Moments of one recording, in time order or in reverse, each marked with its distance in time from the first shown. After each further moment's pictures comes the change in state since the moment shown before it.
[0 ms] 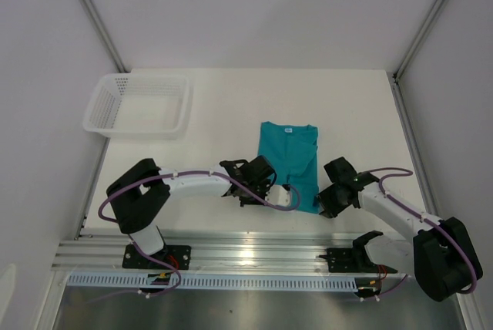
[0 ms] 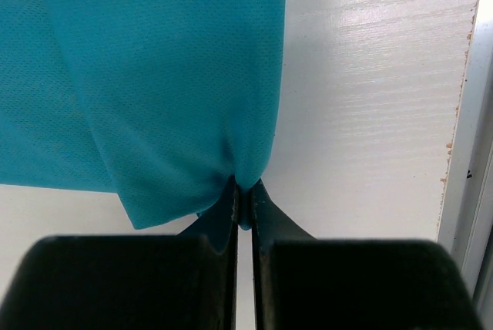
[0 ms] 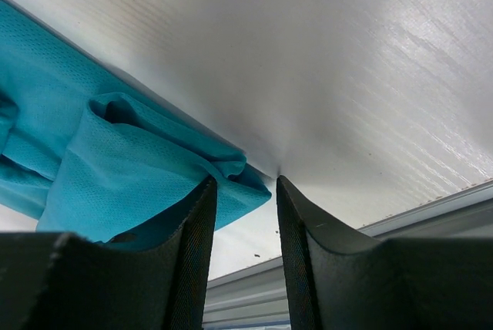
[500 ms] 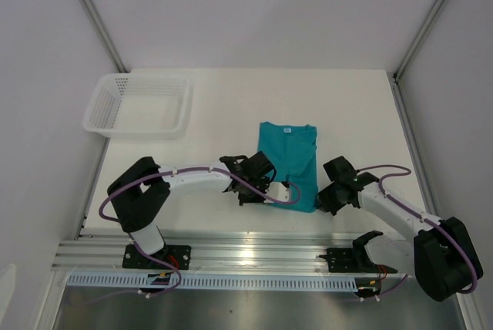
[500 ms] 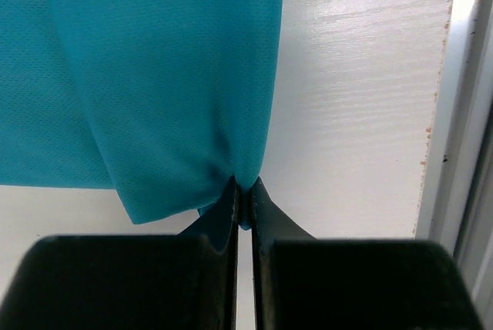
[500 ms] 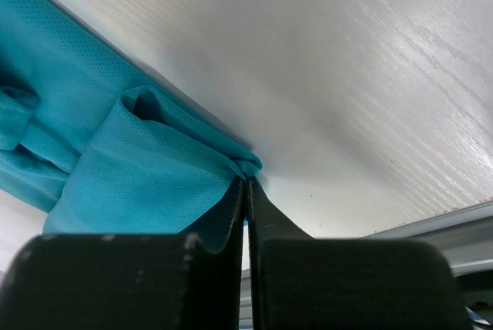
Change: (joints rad) left arm 0.024 0.011 0.037 -0.071 0.044 -0.011; right arm 0.004 0.001 -0.005 0.052 0.000 -0.023
